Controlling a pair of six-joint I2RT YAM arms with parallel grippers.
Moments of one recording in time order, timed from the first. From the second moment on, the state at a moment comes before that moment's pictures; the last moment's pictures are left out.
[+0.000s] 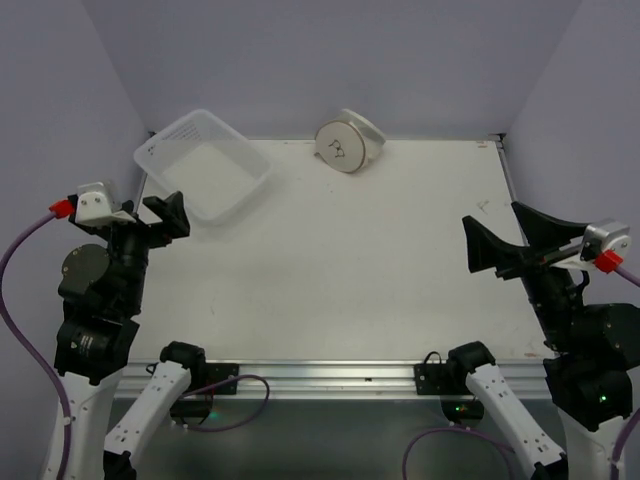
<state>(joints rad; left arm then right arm) -0.24 0.55 1.12 -0.51 -0.31 -0.21 0.31 0.42 1.17 -0.43 -0.02 0.18</state>
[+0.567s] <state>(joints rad) -0.24 0.84 1.11 -0.55 -0.20 -0.31 0.31 0.55 1.05 -0.44 -0.12 0.32</state>
